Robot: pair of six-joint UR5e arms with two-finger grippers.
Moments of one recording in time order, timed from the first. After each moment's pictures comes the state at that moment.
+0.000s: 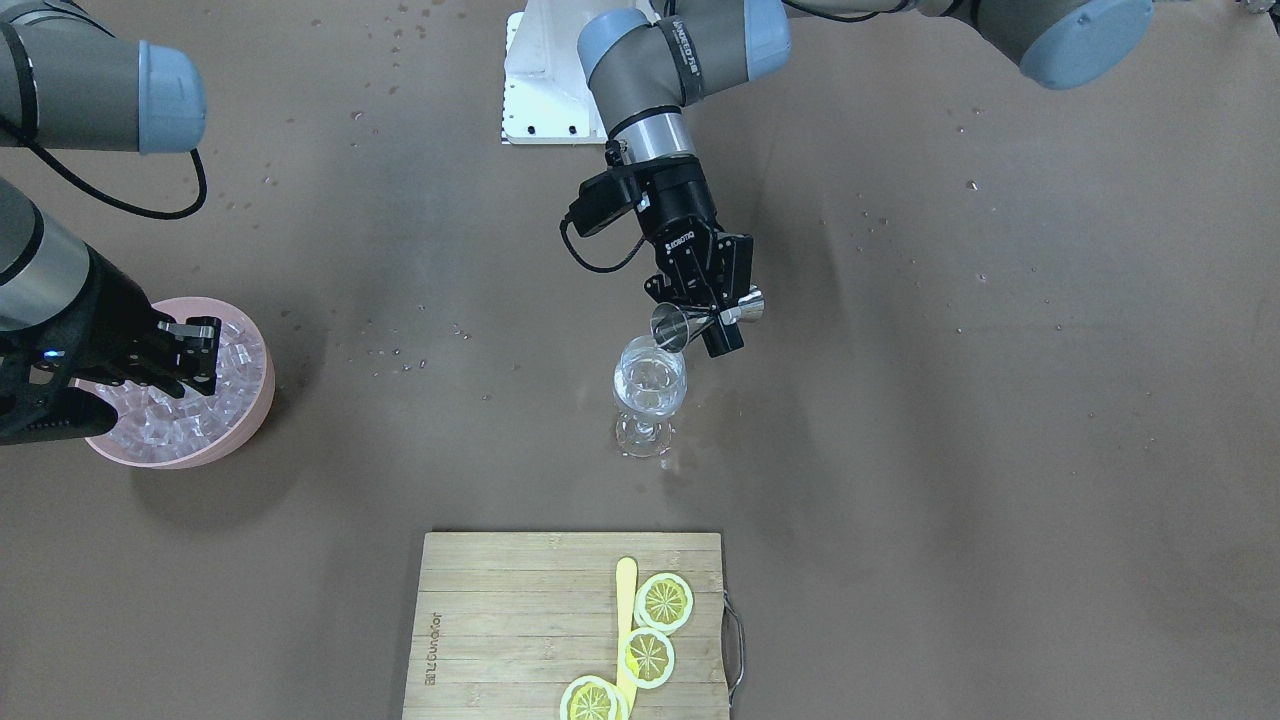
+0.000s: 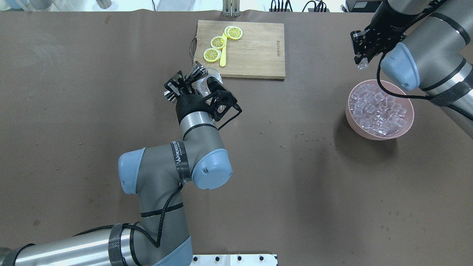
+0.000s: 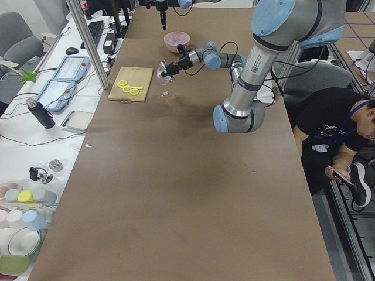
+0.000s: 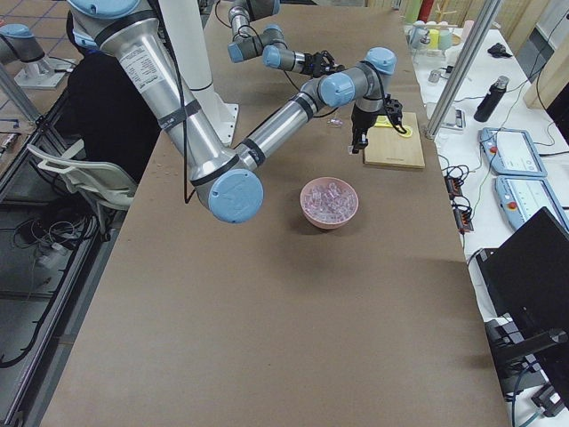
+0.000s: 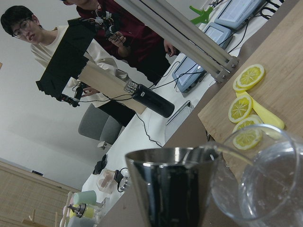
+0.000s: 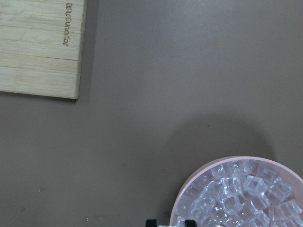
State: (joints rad) left arm -0.34 -2.31 -1.69 -1.30 -0.60 -0.69; right arm 1.09 -0.99 1.72 -1.87 2.27 0.57
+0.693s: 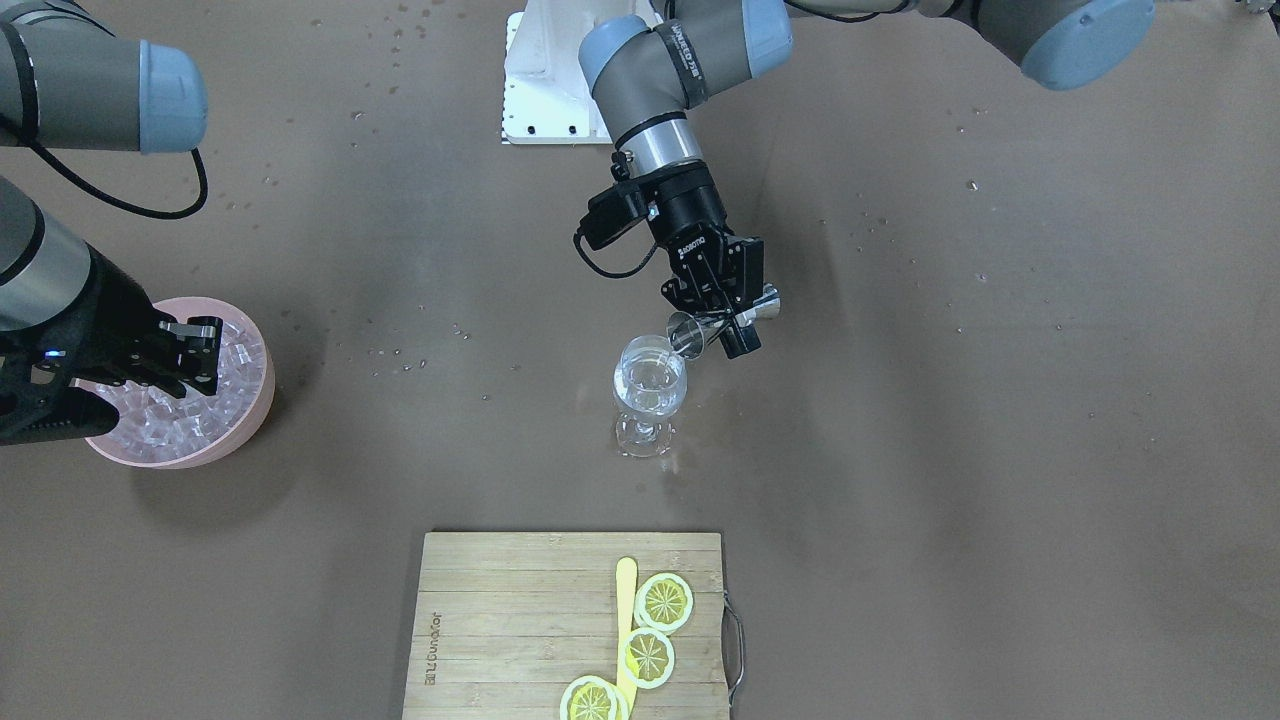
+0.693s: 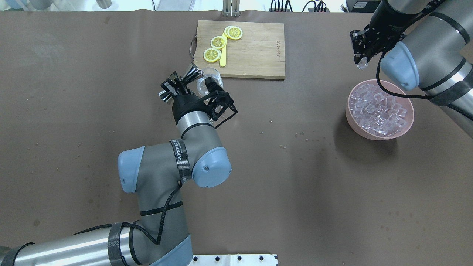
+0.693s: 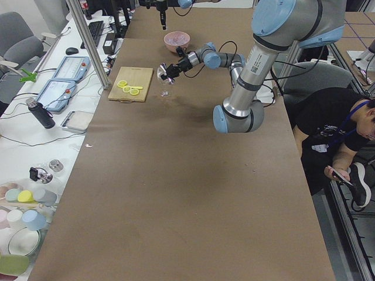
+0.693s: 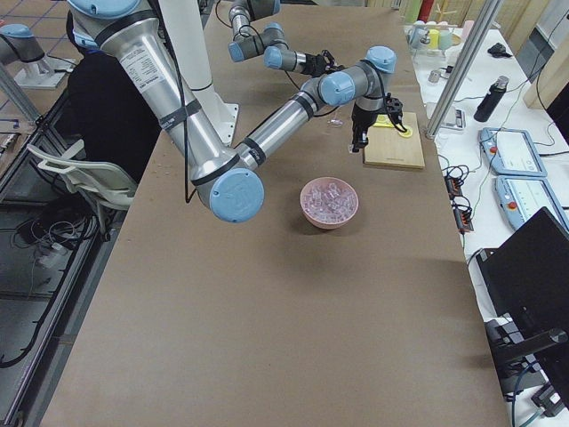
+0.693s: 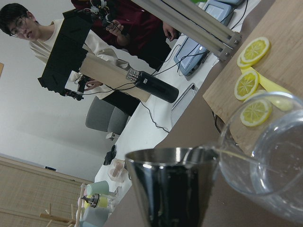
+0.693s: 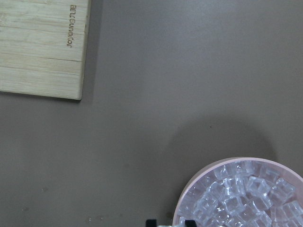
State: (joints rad) left arm -0.35 -2.32 -1.70 -1.19 -0.64 -0.68; right arm 1.09 -0.99 1.72 -1.87 2.27 0.57
